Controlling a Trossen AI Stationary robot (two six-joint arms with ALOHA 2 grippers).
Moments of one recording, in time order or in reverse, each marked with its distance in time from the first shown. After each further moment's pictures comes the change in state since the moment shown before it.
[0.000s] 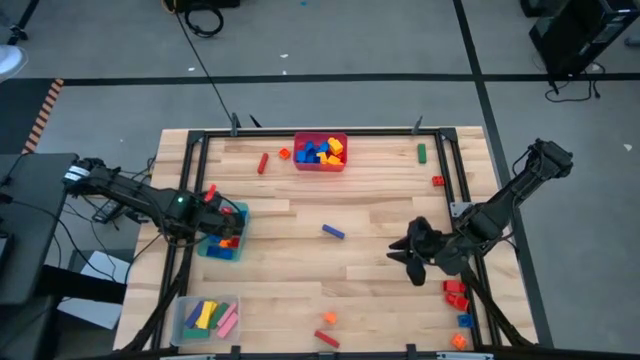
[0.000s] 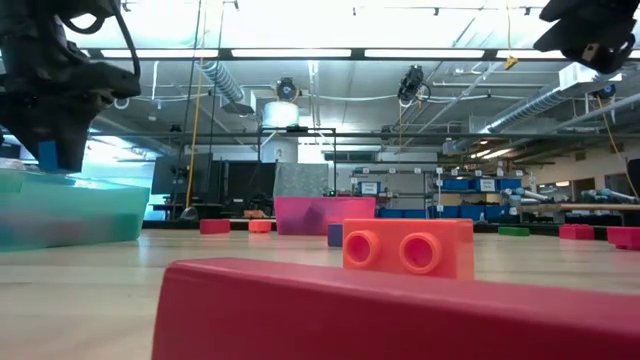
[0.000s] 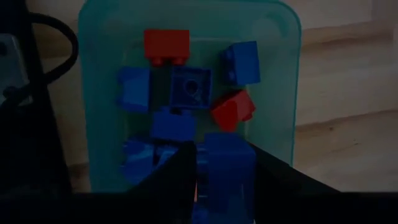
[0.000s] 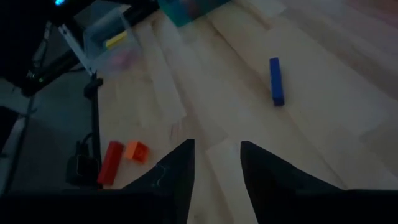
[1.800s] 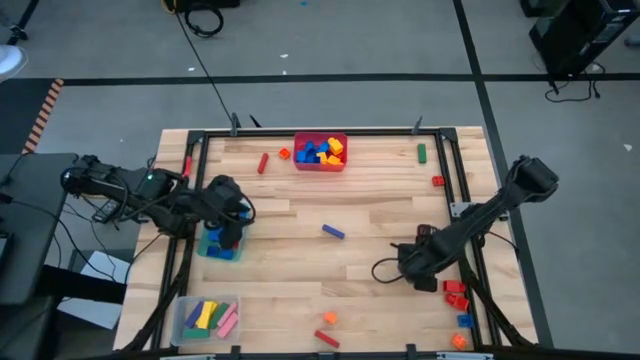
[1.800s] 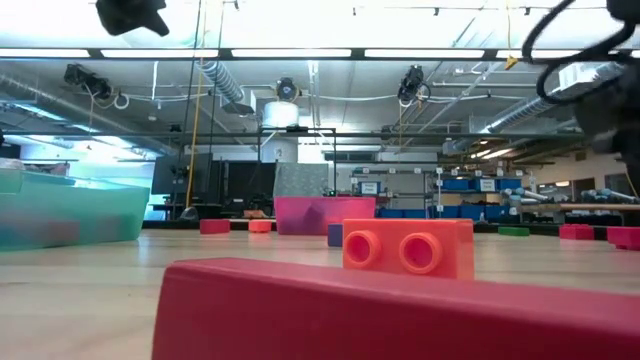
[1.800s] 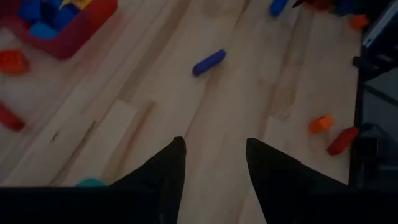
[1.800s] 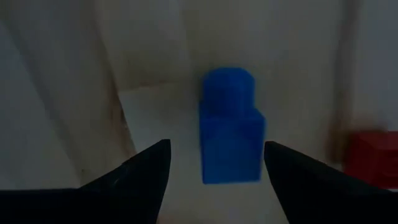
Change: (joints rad) left arm 0.000 0.029 0.447 0.151 -0.059 1.072; right arm -0.110 0.394 0.000 -0.446 -0.600 -0.274
